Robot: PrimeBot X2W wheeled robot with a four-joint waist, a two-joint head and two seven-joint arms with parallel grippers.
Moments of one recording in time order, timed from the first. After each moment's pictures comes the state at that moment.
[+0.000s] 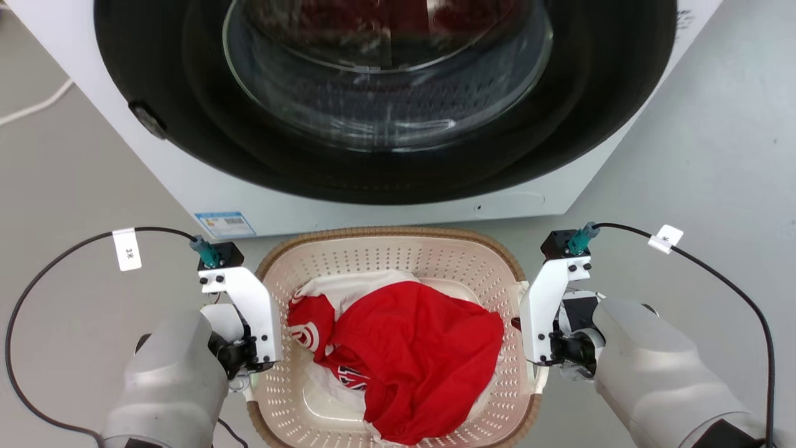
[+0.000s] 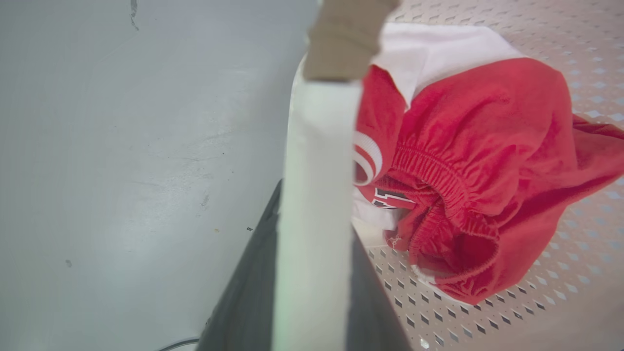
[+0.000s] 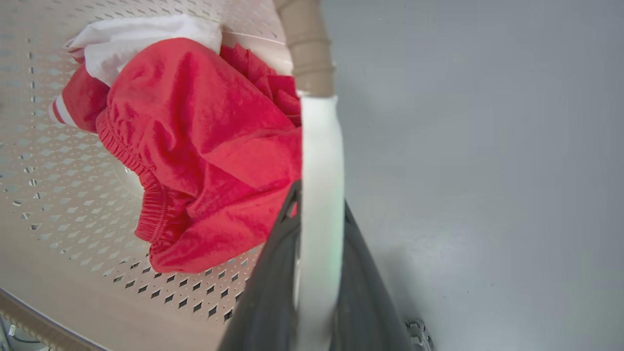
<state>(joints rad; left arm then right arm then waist) -0.80 0.18 -0.45 1.29 -0.69 -0.13 0.44 -0.84 -0.05 0.85 1.28 0.95 0.13 0.35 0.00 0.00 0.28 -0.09</state>
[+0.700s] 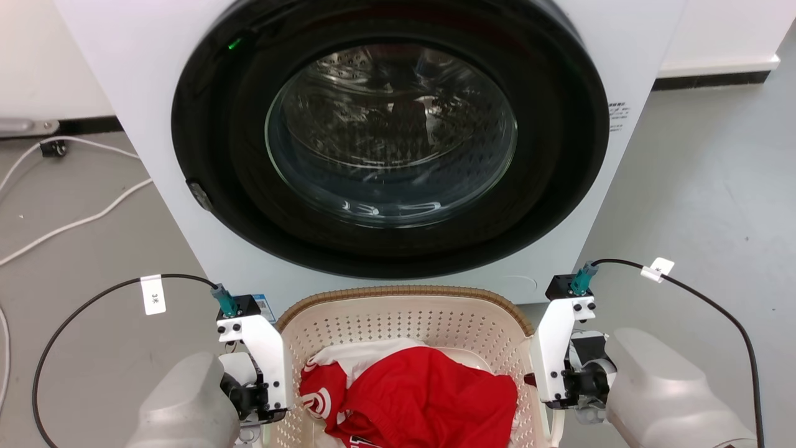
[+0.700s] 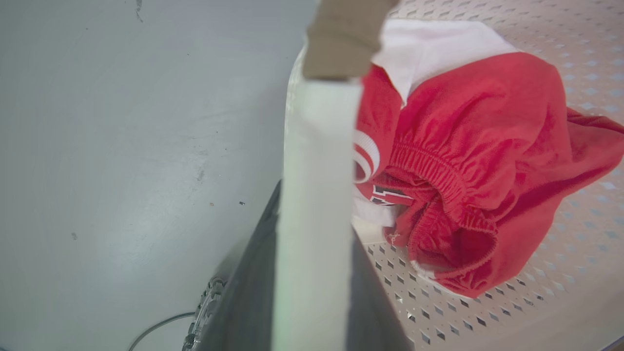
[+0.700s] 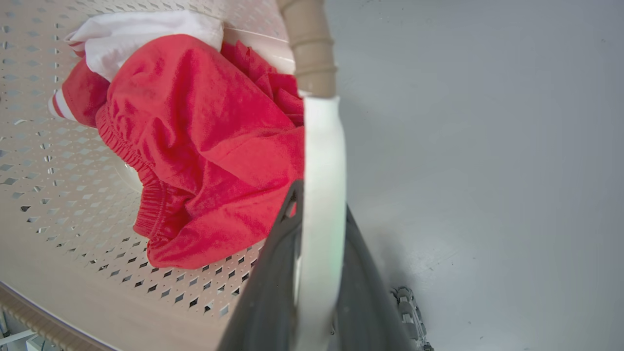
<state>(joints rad) -0.70 0.16 -0.46 1.29 -0.74 -0.13 0.56 -0.76 -0.08 0.85 1.28 0.96 0.13 0.51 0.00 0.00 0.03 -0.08</state>
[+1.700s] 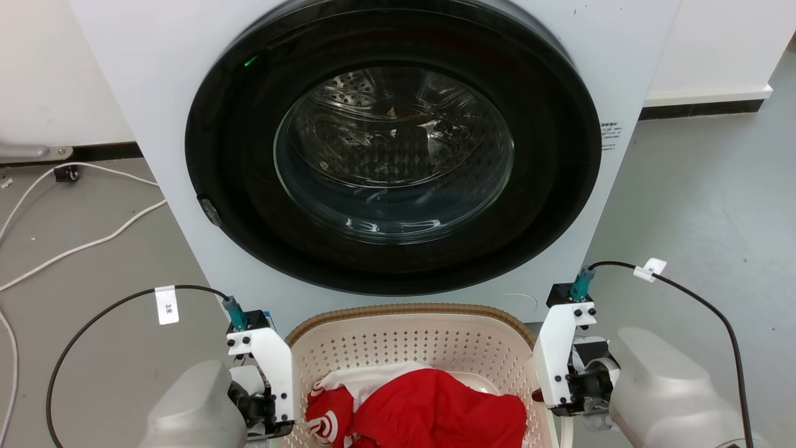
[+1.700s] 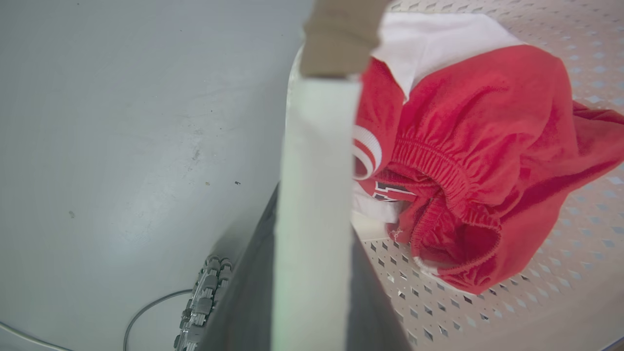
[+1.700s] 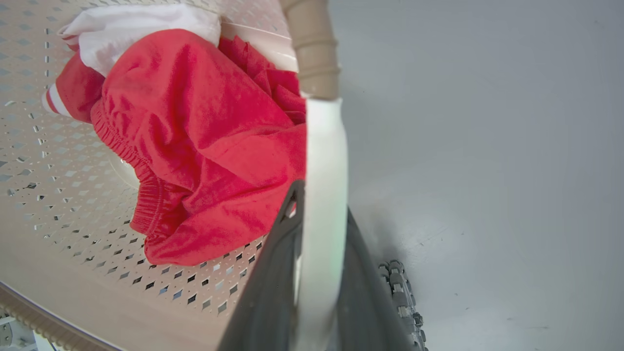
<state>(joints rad) -0.69 0.15 -0.48 1.29 -0.76 -0.11 0.65 -0.76 -0.08 0.83 1.28 0.94 0.13 0.64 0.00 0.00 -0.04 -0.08</state>
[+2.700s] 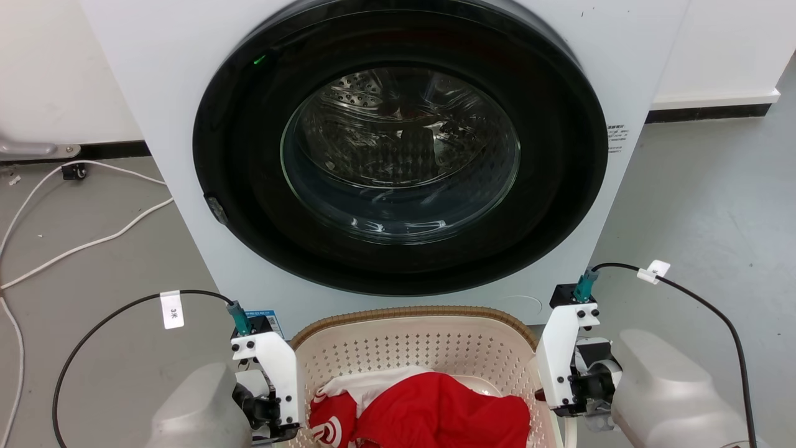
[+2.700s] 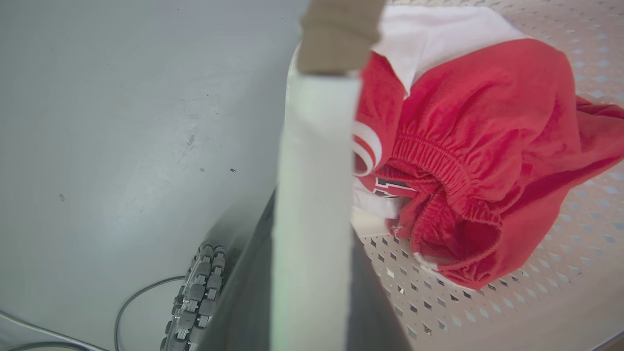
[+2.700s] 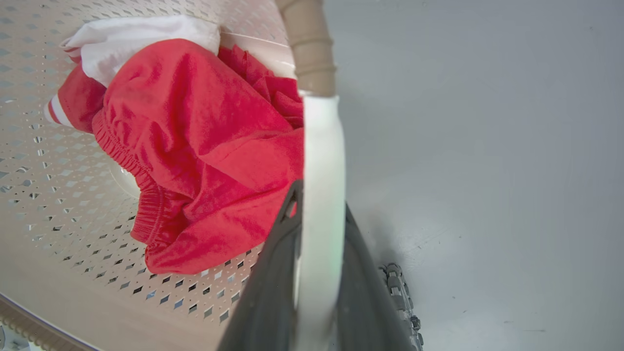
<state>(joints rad) -0.68 0.14 -0.50 1.29 -0.79 -0.10 0.68 -0.75 -0.08 0.79 1.29 0.90 0.13 0.63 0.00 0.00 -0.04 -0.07</state>
